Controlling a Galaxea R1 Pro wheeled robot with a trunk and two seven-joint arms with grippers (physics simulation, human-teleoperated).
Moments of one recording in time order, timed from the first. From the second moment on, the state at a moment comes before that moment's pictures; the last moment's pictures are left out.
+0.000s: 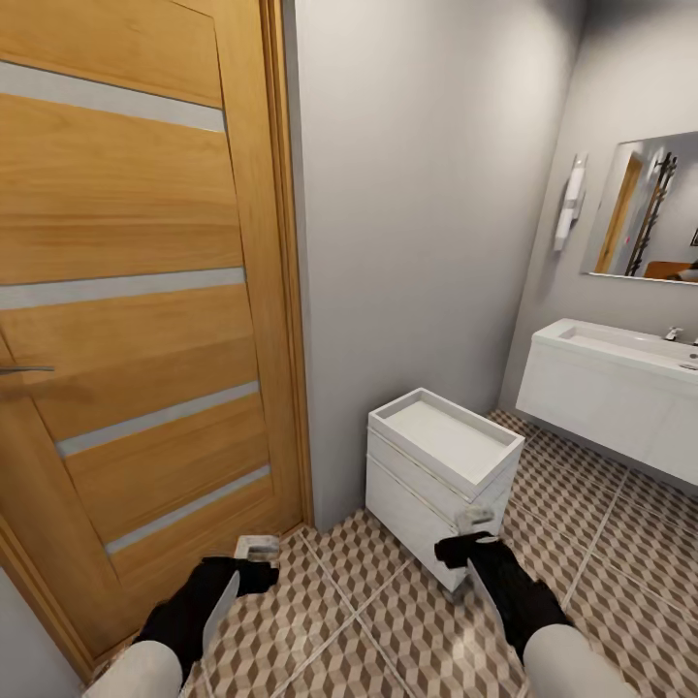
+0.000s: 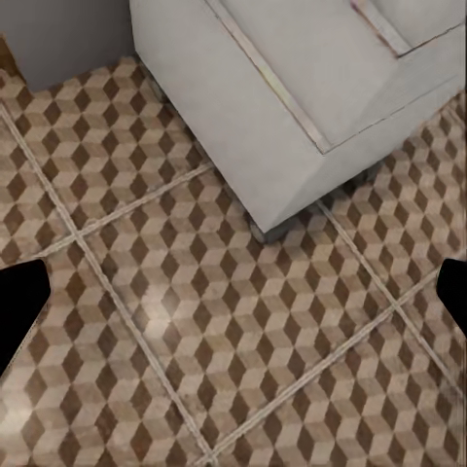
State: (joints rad) left arm -0.56 -0.05 0.00 -0.60 0.00 0.52 -0.01; right arm -0.59 0.01 0.00 -0.64 0.19 0.44 0.01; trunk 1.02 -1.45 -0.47
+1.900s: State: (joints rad) left arm -0.65 -0.05 0.12 -0.79 0.00 0.60 0.00; right arm -0.70 0.01 -0.01 -0.82 0.18 0.58 0.01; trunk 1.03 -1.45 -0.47
